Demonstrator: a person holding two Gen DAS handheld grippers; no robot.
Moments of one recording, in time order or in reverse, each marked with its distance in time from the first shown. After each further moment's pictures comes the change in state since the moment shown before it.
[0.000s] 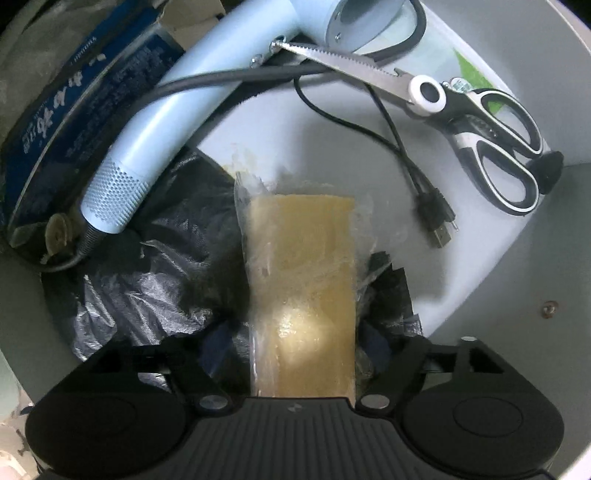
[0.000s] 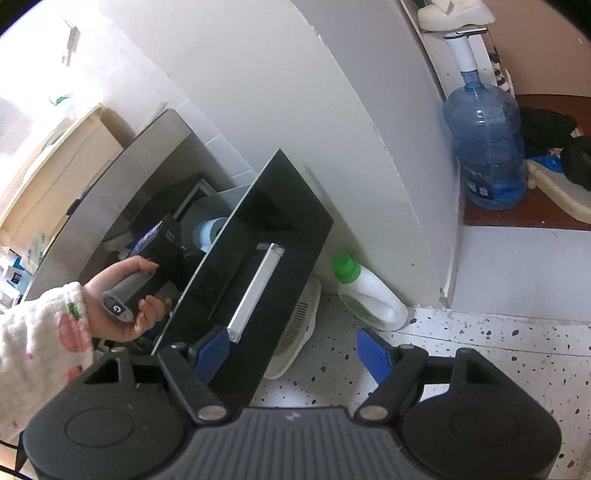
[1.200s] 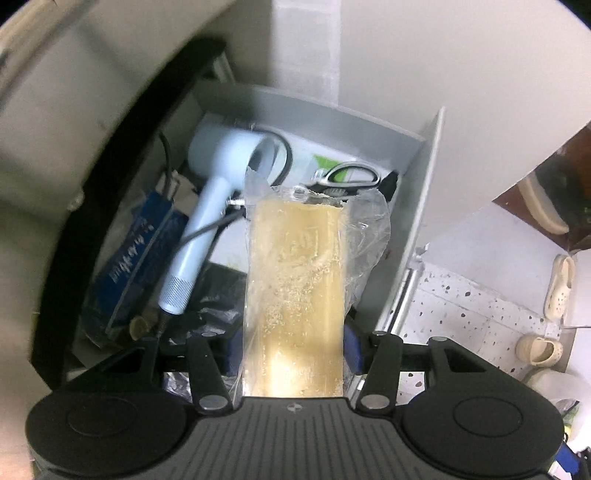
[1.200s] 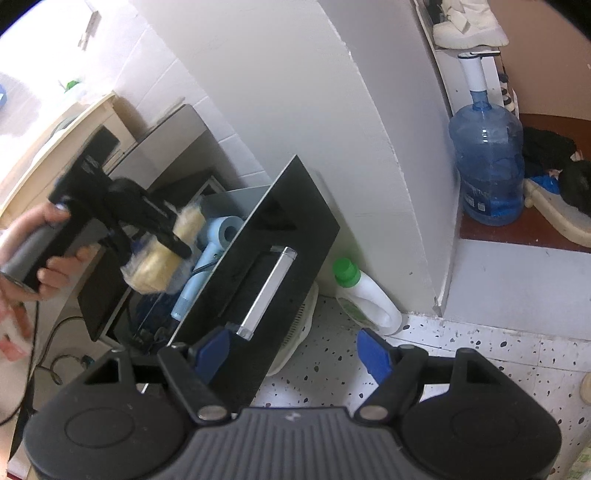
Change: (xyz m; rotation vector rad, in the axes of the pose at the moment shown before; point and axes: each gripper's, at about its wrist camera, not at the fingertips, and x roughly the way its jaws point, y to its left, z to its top) left arm -0.181 -0.033 -0.076 0.400 -0.336 0.008; right arm -0.018 0.036 0.008 -0.068 0.007 -0.035
